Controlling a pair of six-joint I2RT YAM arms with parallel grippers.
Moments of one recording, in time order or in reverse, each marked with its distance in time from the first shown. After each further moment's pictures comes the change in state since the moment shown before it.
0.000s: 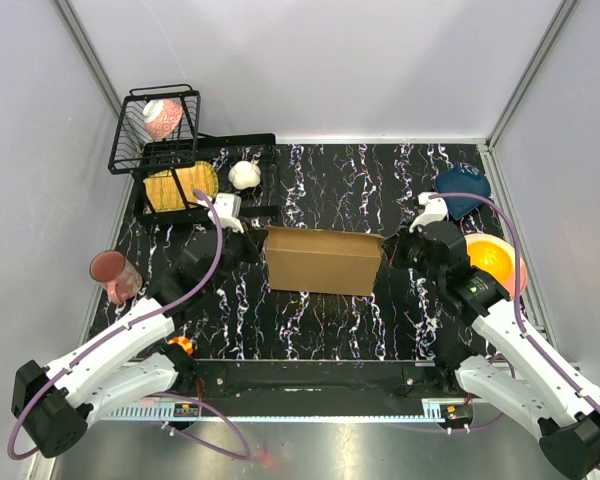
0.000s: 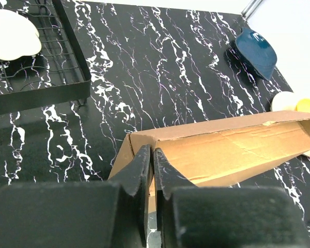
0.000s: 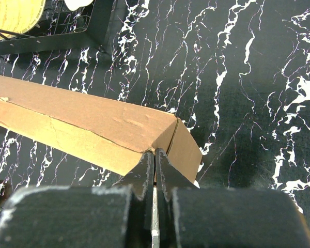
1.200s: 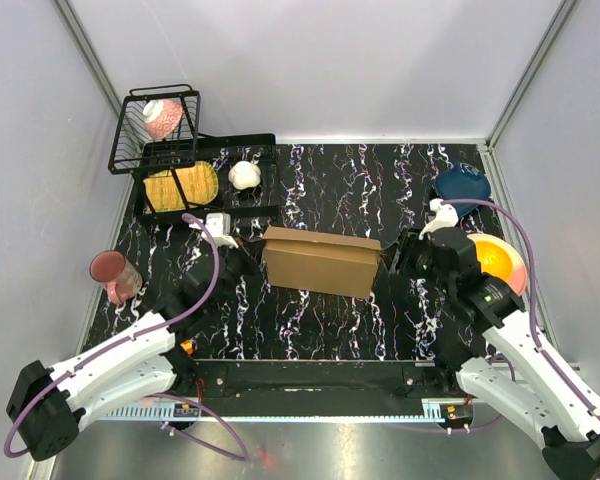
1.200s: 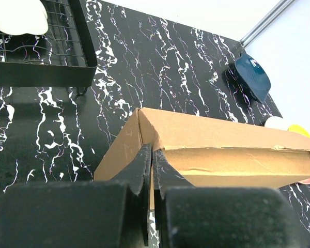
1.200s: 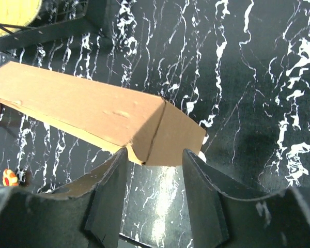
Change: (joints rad) left arm -0.066 -0.066 -0.203 0.193 -0.158 -0.134; right arm 0.006 -0.083 0.029 -0.182 -0.001 0.101
